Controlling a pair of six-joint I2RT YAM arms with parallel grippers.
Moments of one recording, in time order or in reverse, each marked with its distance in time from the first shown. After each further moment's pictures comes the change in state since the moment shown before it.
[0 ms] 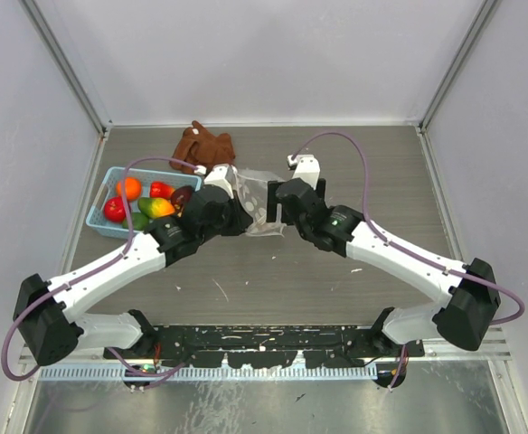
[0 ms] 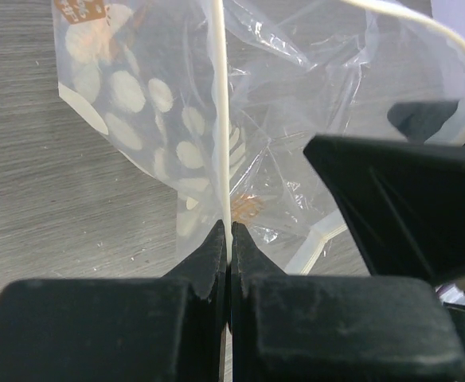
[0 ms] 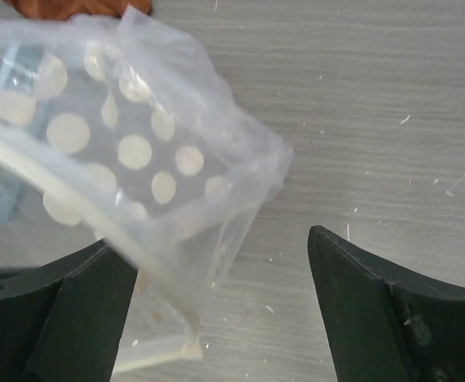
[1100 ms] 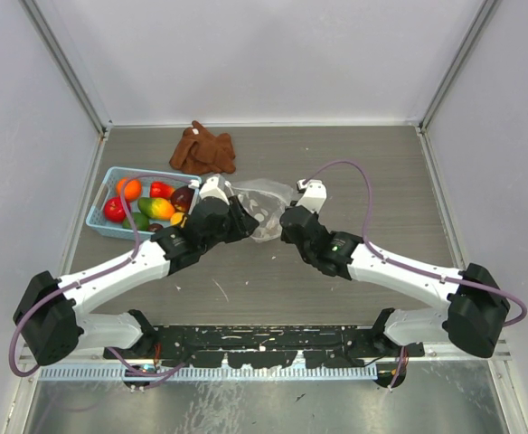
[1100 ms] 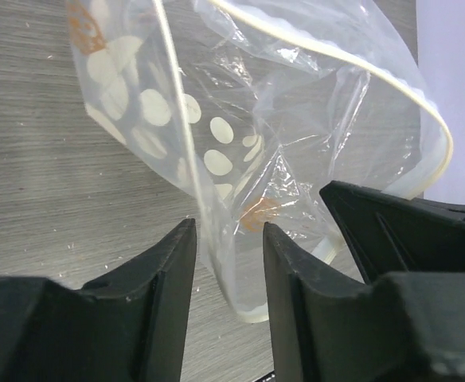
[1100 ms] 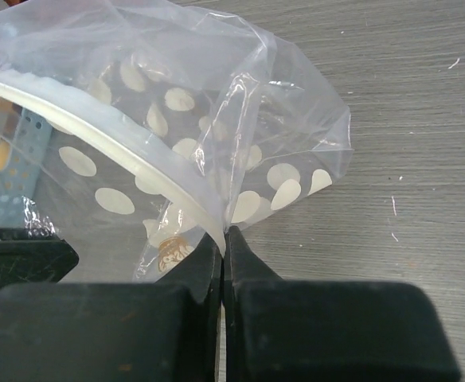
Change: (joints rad) left arm 0.000 0.004 -0.167 0.208 -0.042 -0.187; right arm 0.073 -0.075 -0.285 0.231 0.061 0.192
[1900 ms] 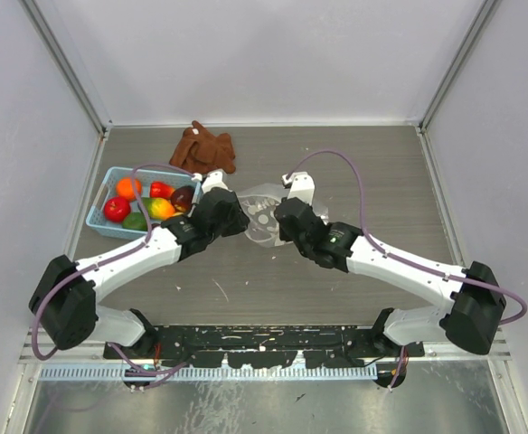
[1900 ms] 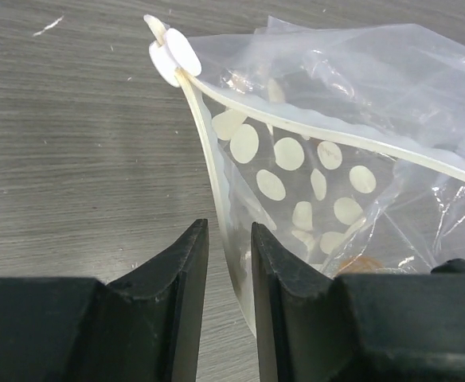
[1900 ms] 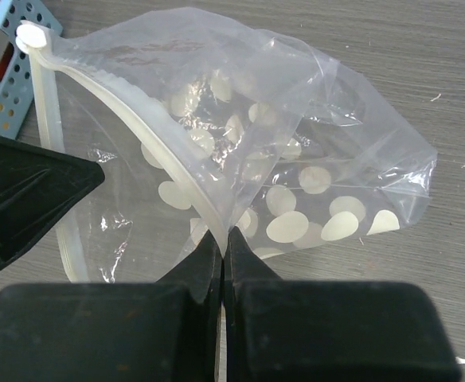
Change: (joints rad) left arm 0.062 0.114 0.083 -0.095 -0.064 0.074; right arm 0.012 0.022 0.141 -0.161 -0.050 -0.179
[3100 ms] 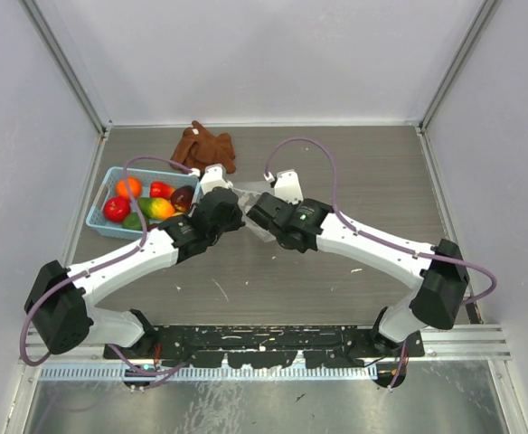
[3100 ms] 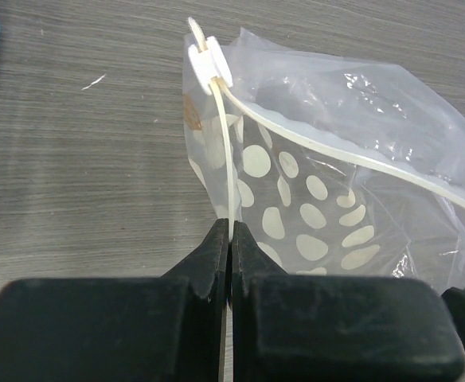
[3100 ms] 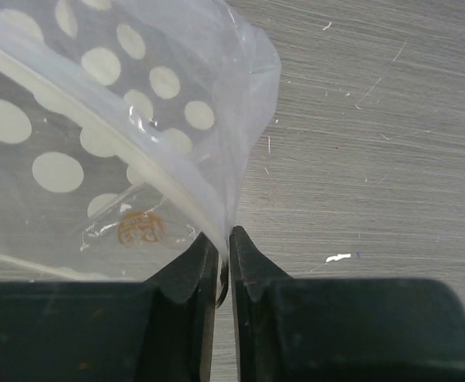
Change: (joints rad) left arm -0.047 -0.024 0.047 -0.040 -0.166 0.055; right arm 0.041 0.261 0.378 -0.636 0.166 0.132
